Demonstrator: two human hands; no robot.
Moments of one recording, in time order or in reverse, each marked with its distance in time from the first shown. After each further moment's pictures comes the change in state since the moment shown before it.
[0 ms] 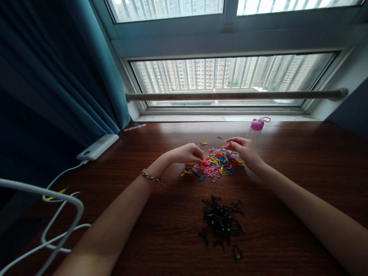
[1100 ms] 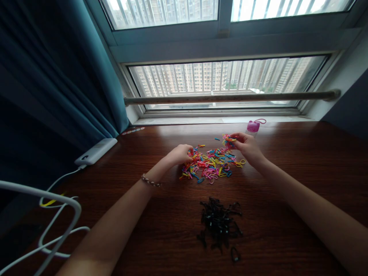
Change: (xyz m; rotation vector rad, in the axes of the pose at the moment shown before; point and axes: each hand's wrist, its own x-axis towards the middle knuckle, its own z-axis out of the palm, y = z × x) left_hand 0.004 -0.014 0.000 0.407 0.283 -0.428; right_hand 0.010 -0.012 -0.013 0.043 -0.005 -0.101
